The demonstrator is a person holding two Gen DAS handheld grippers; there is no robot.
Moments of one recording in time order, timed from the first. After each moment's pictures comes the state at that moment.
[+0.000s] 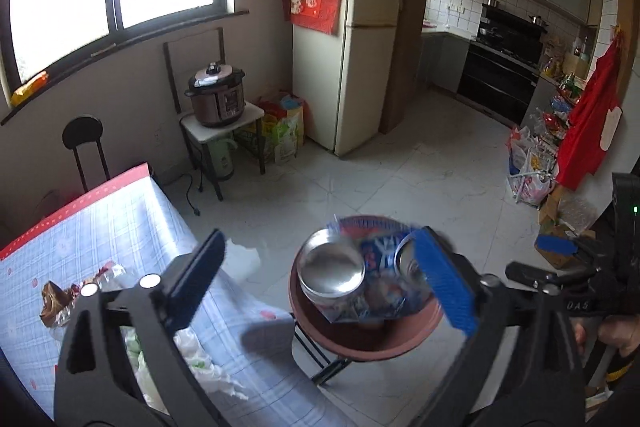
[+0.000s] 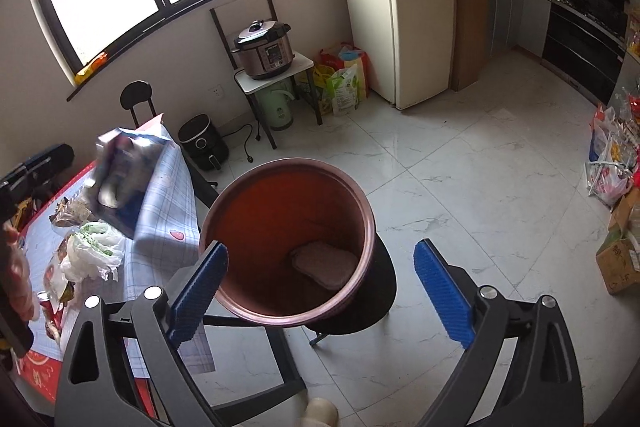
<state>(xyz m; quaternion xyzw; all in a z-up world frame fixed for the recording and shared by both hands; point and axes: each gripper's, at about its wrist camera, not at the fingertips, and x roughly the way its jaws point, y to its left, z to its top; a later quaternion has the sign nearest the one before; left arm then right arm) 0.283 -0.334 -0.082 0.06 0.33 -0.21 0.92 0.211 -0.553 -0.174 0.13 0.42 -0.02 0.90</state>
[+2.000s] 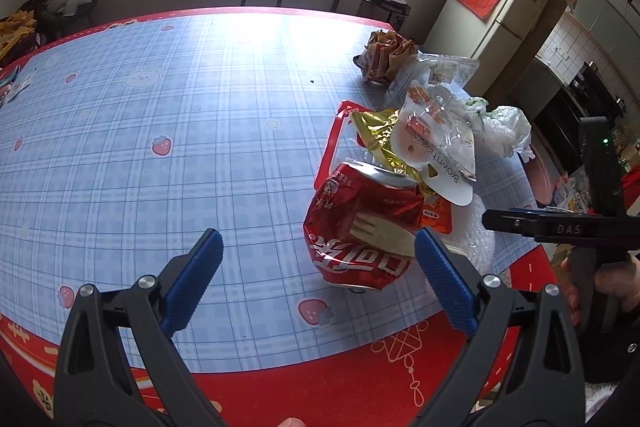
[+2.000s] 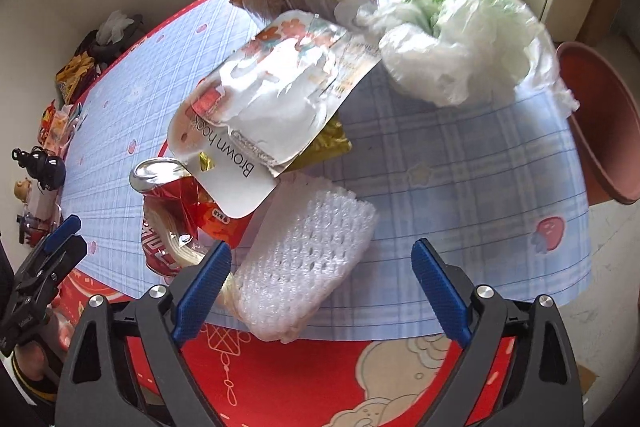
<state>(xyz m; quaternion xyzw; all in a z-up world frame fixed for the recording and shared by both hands) 0.118 0.144 -0.199 -0.10 0.47 -0.06 0.88 0.194 -0.099 -0.255 0.09 0.60 0.15 0.78</state>
